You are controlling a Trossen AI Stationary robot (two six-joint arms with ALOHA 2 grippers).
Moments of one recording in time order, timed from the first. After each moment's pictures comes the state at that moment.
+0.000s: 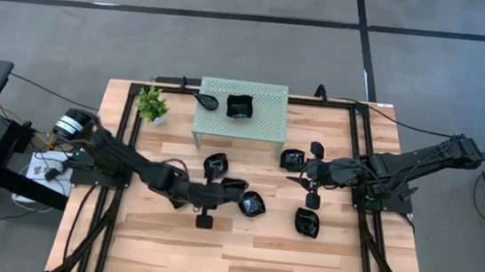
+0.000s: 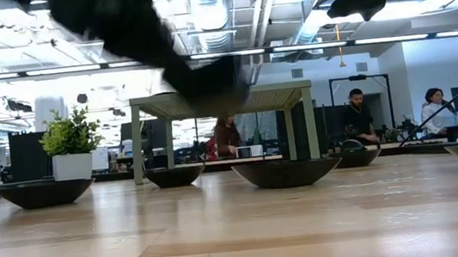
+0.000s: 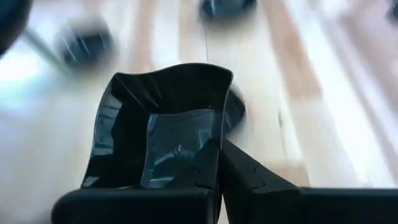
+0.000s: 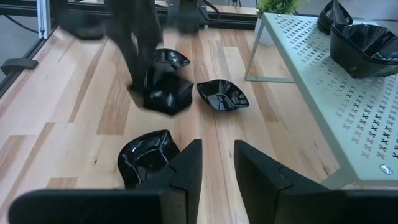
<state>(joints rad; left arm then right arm) -0.38 1.58 0.87 0.01 -0.34 -0.06 0.28 0.88 0.65 -0.25 0.36 0.07</state>
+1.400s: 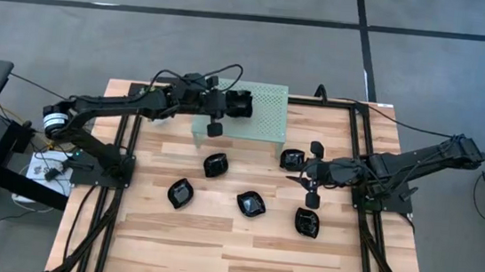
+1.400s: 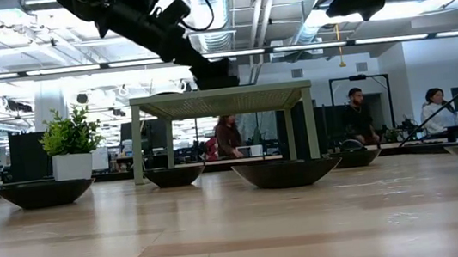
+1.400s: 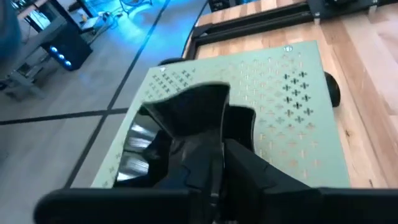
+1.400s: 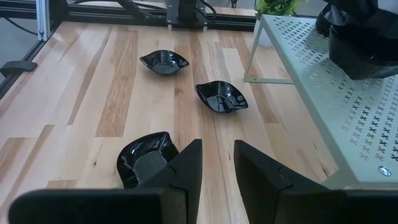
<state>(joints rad) 0.42 1.43 1.00 0.00 0.07 0.48 0.28 0.88 0.65 -0.24 0.36 0.07</state>
